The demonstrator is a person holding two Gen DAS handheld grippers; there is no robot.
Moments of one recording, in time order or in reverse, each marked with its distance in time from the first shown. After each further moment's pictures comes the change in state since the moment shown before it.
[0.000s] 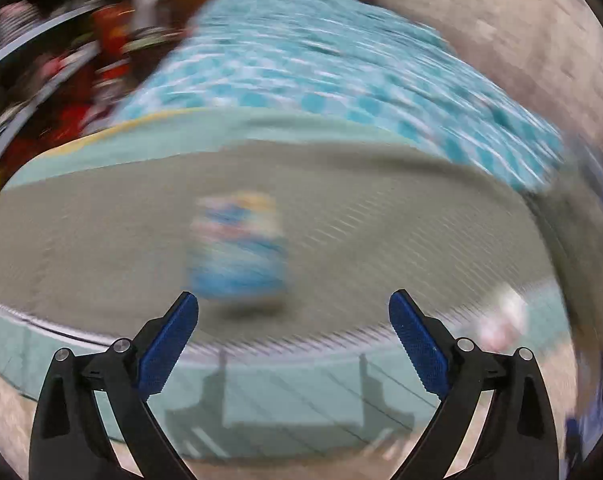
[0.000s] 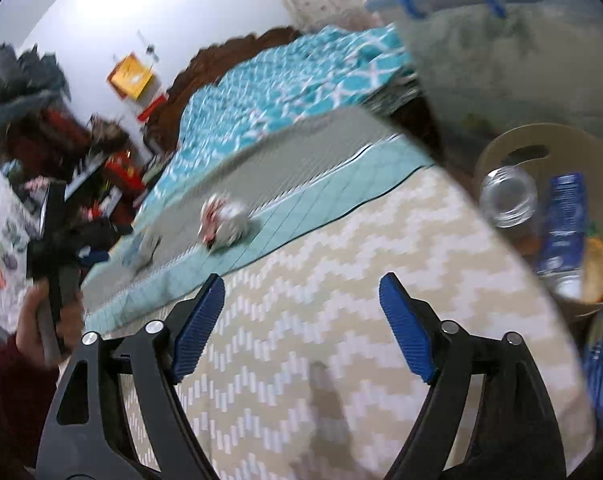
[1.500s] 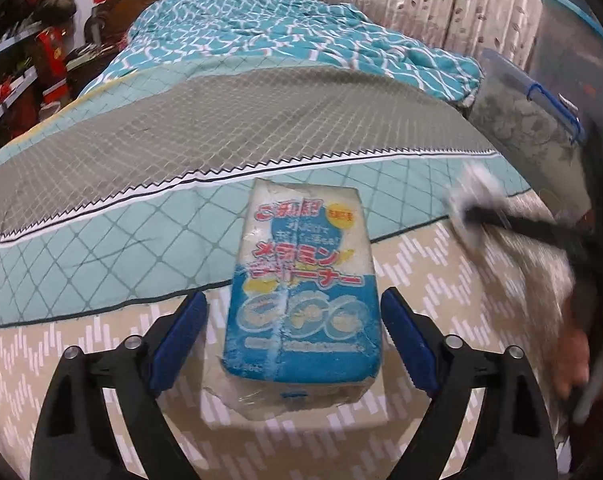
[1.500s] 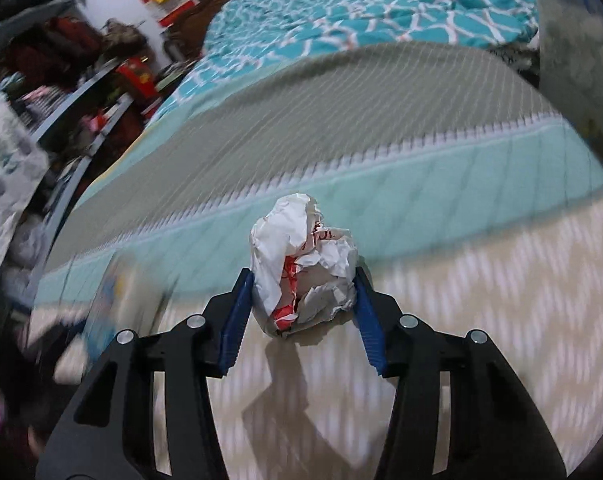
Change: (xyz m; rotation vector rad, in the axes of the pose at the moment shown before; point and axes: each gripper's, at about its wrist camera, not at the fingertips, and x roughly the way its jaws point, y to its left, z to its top) left arm -0.036 0.024 -0.153 0.229 -0.002 -0.255; right arm 0.092 0.116 -0.011 -0.199 0.273 0.034
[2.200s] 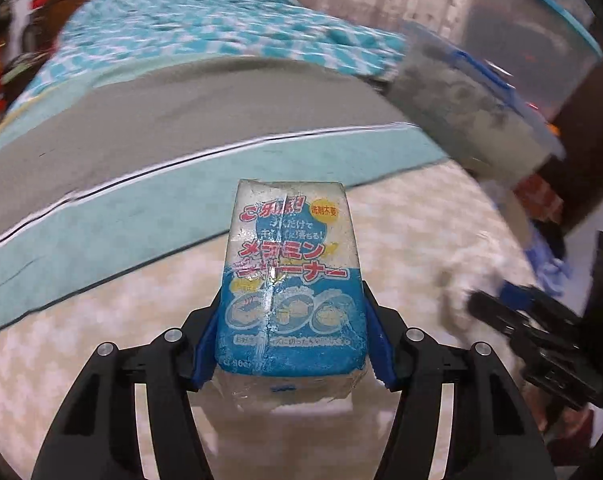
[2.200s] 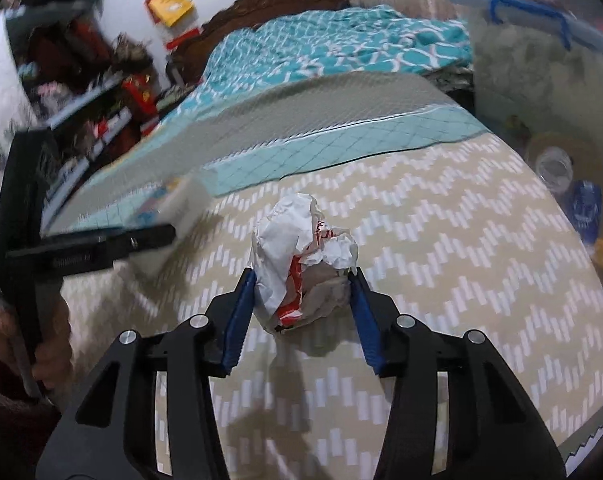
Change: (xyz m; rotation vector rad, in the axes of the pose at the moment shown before) left arm -0.004 -0.087 0.007 0.140 0.070 -0.242; right arm -0.101 -0.046 -0.090 0.039 -0.190 -0.074
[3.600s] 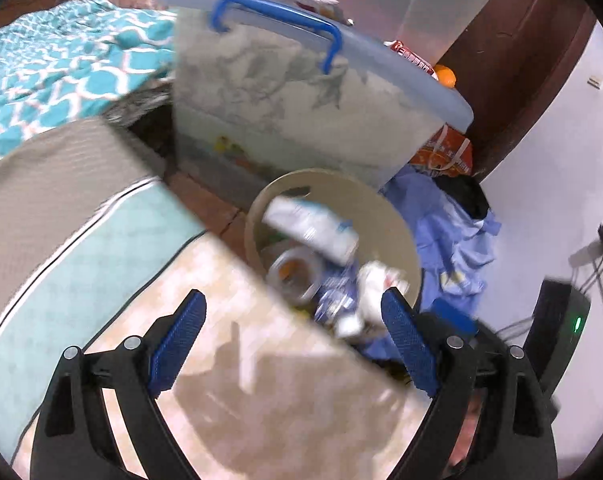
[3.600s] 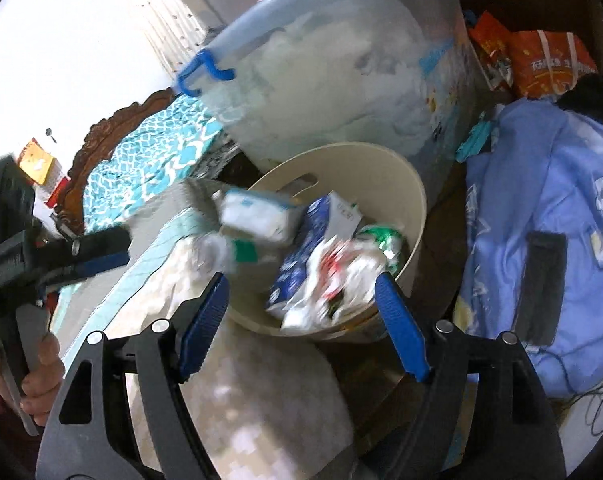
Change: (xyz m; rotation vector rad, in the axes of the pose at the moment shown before) left arm 0.111 -0.232 0.117 0.297 0.091 -0.297; right arm -0.090 -0.214 0.009 0.457 -0.241 -0.264
